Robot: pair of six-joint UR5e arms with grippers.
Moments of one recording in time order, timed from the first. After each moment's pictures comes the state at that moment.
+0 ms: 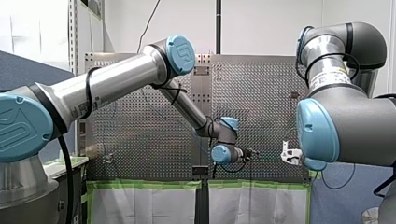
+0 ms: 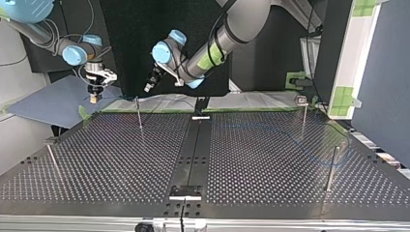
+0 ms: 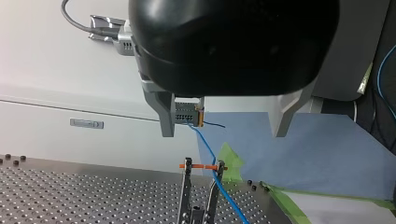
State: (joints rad) left arm -0.82 -2.65 -1.18 -2.64 -1.72 -1.59; right arm 1.55 -0.64 1.67 -0.91 1.36 1.61
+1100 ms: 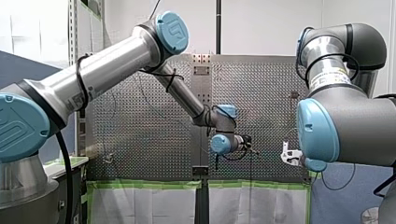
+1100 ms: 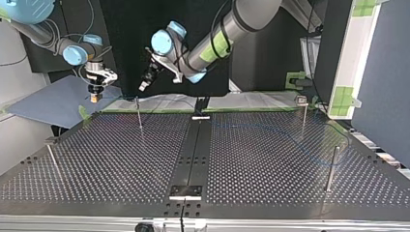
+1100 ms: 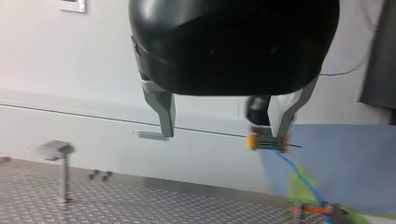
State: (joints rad) left arm -0.84 -2.49 -1.34 -2.51 -1.75 -1.68; right arm 1.55 -0.63 1.67 -0.91 1.36 1.62
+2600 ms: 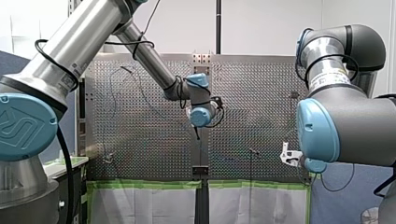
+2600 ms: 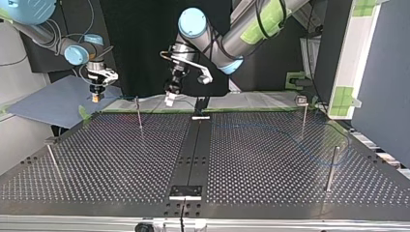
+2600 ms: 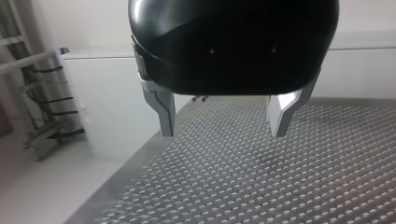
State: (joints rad) left arm -0.76 -2.09 -1.74 -2.16 -1.97 -1.74; right arm 1.56 -0.63 1.67 -0.92 1.35 1.66
